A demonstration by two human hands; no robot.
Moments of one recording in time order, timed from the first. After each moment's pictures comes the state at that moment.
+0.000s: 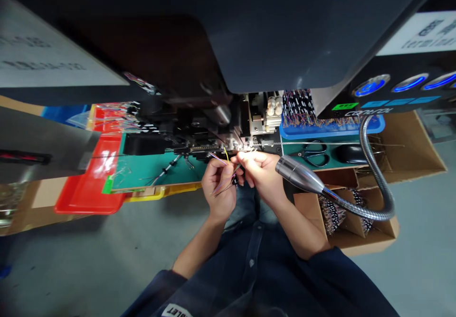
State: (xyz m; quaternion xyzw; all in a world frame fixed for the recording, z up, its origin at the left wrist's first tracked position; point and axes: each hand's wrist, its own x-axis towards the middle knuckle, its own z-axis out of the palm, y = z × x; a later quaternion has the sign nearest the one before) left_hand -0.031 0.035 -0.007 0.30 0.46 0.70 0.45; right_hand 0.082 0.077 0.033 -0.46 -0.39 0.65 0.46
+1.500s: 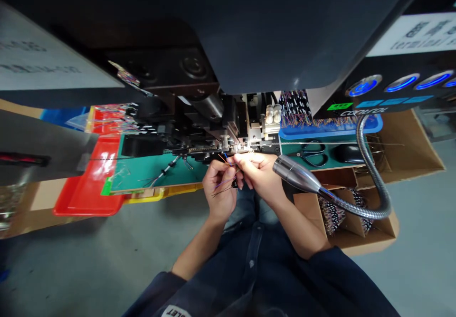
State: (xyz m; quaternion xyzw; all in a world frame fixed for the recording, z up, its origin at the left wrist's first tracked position) left_hand -0.031 0.032 -0.010 0.31 0.42 0.70 0.48; right_hand 0.085 0.079 0.035 -0.44 -0.43 0.65 0.44
